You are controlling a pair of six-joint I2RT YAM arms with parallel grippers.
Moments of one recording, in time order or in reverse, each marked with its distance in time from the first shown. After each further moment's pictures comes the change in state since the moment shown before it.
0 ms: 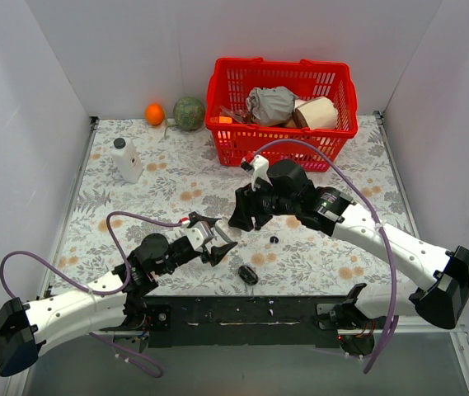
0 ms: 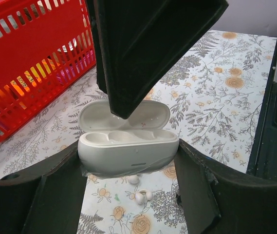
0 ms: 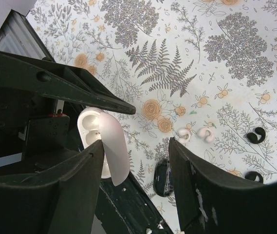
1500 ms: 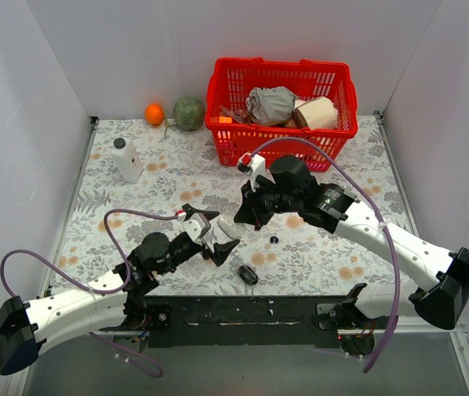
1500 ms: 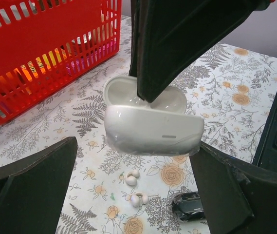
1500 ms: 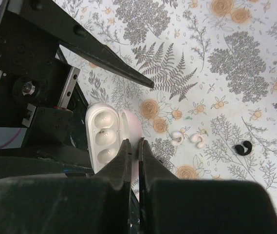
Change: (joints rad) left arm 0.000 0.009 0.017 0.000 -0.097 -0.100; right arm -0.011 0.000 0.032 -0.030 -0.087 -0.151
